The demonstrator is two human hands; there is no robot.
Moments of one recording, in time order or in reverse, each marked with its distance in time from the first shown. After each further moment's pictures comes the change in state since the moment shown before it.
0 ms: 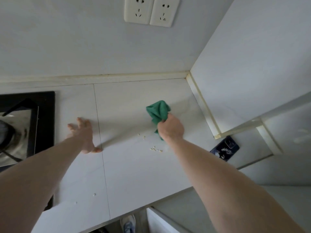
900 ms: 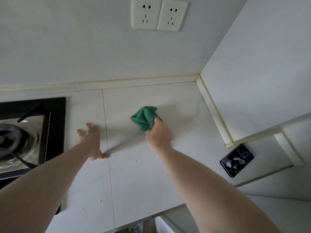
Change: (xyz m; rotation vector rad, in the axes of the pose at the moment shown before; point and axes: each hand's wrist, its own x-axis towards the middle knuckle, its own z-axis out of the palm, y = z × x) left_hand 0.005 0.000 0.006 -0.047 -0.003 0.006; right_hand -0.010 -0.041 0.044 0.106 -0.020 -0.188
